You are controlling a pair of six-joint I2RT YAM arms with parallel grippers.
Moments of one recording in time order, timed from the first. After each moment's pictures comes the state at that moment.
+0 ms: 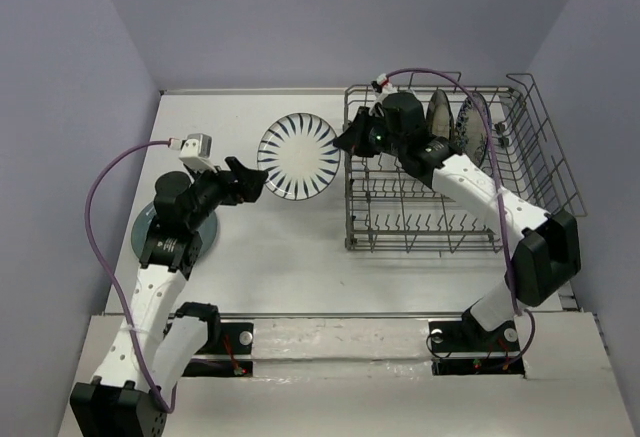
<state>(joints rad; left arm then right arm) -0.15 0.74 0.66 -0.09 0.31 -0.43 0.58 1.58 1.39 -0.21 -0.19 0.62</state>
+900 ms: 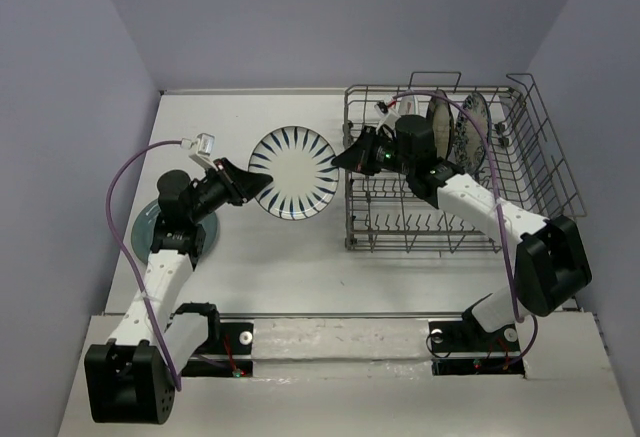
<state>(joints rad) -0.06 0.90 0.54 0.27 0.71 -0.74 0.54 1.50 1.11 0.10 -0.44 0.77</state>
